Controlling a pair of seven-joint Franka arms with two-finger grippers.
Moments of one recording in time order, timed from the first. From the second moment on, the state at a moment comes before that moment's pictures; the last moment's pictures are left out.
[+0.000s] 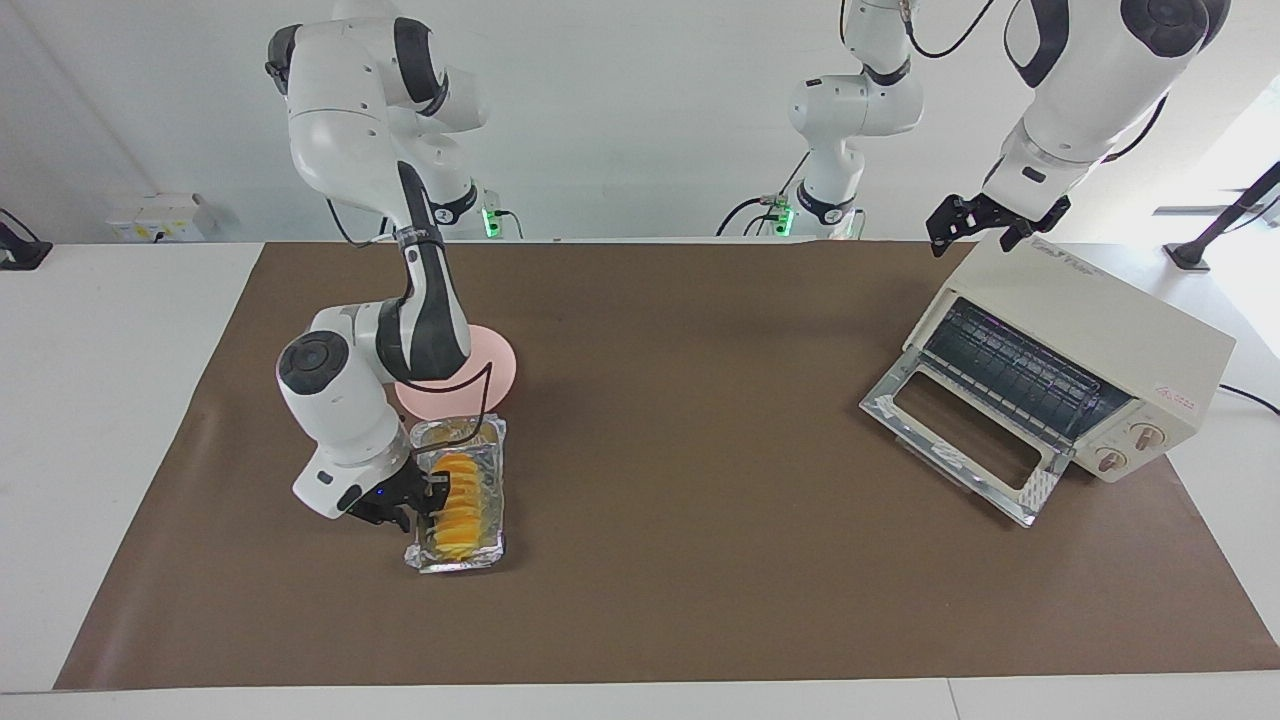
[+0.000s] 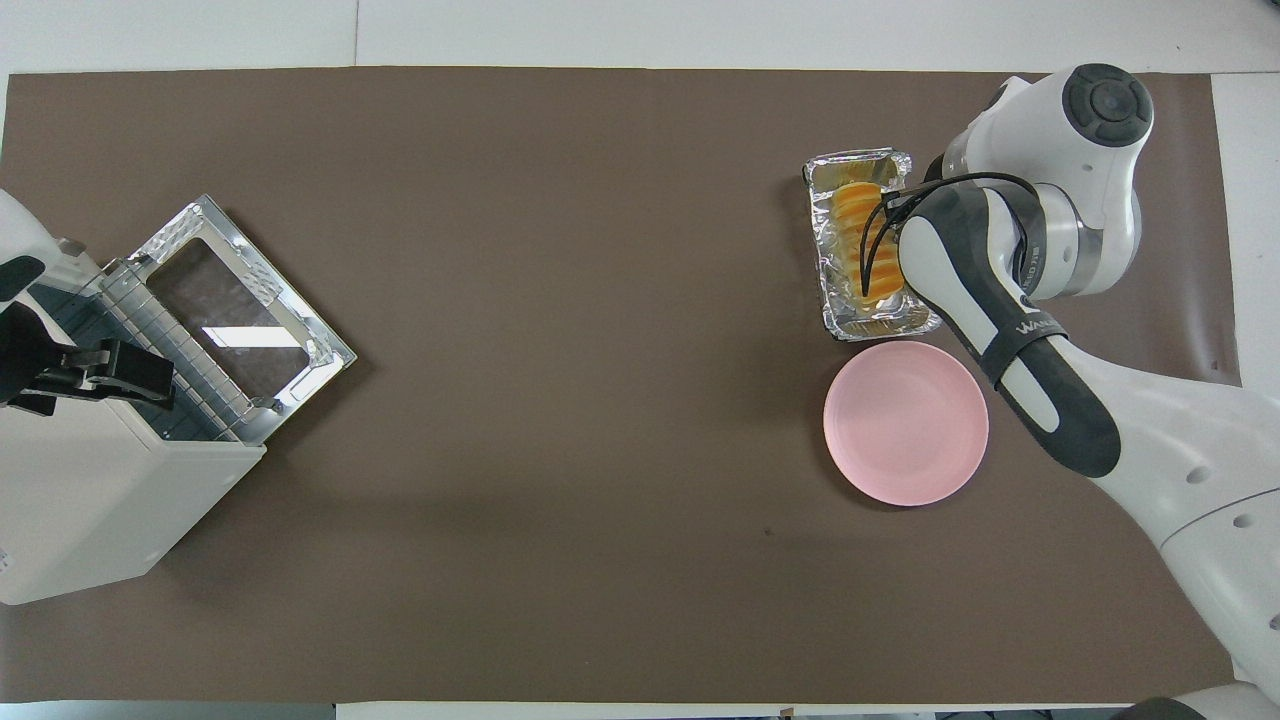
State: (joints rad) left arm -0.06 -0.09 -0.03 -1.72 0.04 1.44 -0.05; right arm 0.06 0.59 0.03 -1.52 0.02 2.19 -0.13
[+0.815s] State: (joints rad) left arm -0.06 -0.09 -0.03 -1.72 0.04 1.44 -0.05; right arm 0.15 0.57 0.03 -1.48 -0.02 2.13 0.00
